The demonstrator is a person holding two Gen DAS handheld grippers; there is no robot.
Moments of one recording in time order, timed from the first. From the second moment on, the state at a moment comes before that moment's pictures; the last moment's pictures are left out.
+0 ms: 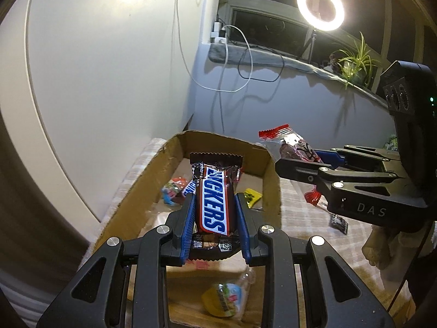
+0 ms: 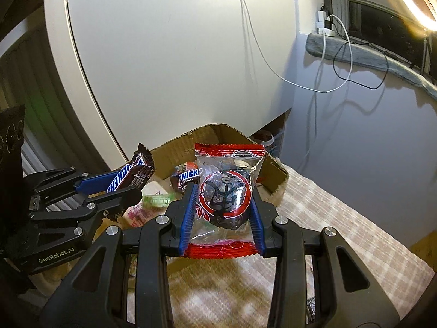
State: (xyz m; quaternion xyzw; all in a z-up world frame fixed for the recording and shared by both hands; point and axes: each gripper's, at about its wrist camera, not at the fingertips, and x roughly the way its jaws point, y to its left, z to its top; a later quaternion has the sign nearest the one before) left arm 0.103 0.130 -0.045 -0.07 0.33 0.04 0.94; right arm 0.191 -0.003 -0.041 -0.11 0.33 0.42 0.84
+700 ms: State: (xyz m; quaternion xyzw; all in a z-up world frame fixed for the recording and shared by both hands) left arm 0.119 0.145 -0.055 -0.08 0.35 0.05 0.93; right arm 0.211 0.028 -0.062 -0.12 0.36 0.42 0.82
